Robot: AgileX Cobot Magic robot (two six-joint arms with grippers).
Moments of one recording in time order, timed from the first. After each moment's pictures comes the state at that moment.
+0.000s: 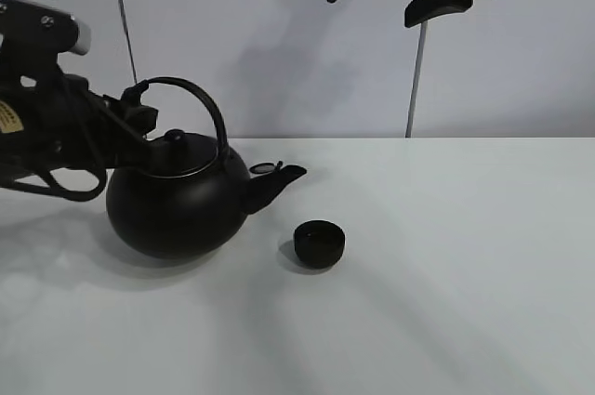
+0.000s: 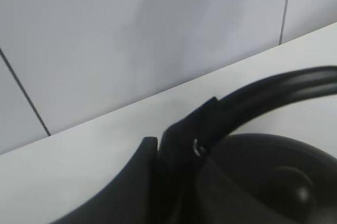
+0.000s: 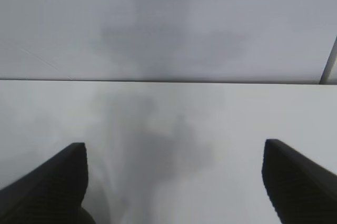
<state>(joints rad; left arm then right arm) -0.40 1.86 -0.60 0.03 -0.94 0.14 0.32 1.82 -1.51 0.15 0.45 0.13</state>
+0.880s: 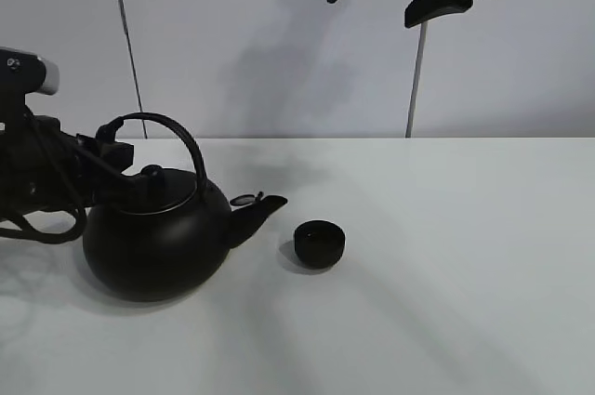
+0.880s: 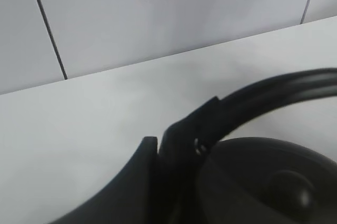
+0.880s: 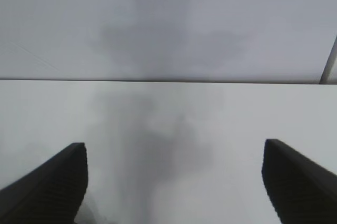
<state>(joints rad) -0.40 1.90 -0.48 -0.03 -1.07 0.08 0.32 1.82 -1.51 0.15 0.45 0.13</state>
